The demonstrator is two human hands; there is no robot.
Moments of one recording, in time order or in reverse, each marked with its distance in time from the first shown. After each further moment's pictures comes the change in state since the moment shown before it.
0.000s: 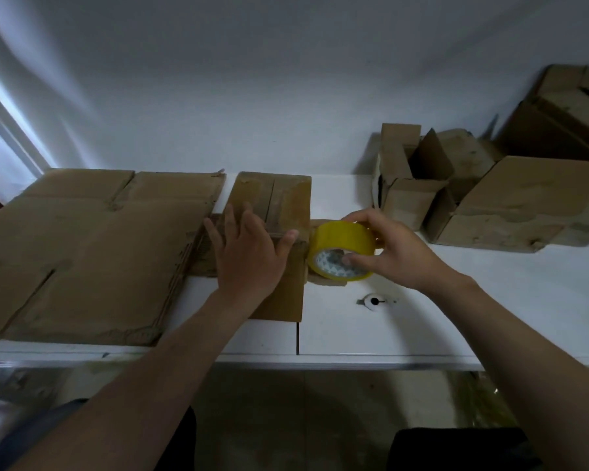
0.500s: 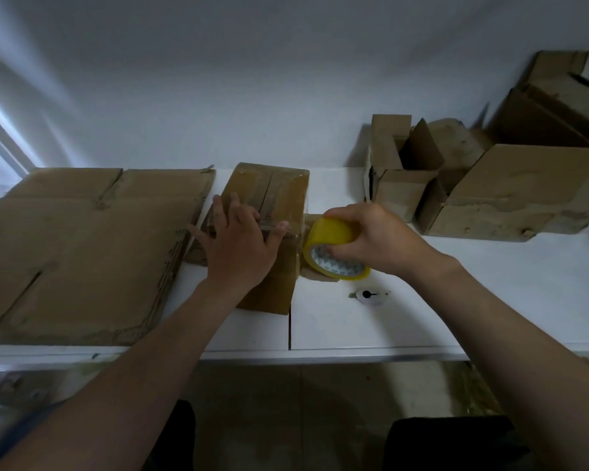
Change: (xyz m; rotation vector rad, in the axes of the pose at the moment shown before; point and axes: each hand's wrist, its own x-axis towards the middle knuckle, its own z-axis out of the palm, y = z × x) left_hand 0.010 -0.001 0.003 -0.018 -0.043 -0.010; right_hand 0.004 -0.033 -0.005 -0.143 -0.003 0.017
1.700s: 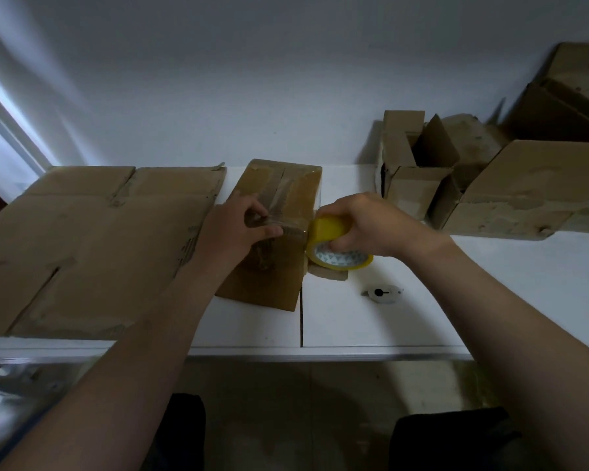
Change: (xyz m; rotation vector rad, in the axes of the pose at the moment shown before) left_hand 0.026 -0.034 -0.028 -0.406 -0.126 0.060; right_hand 0.033 -0.013 0.007 -0.260 -0.144 -0.021
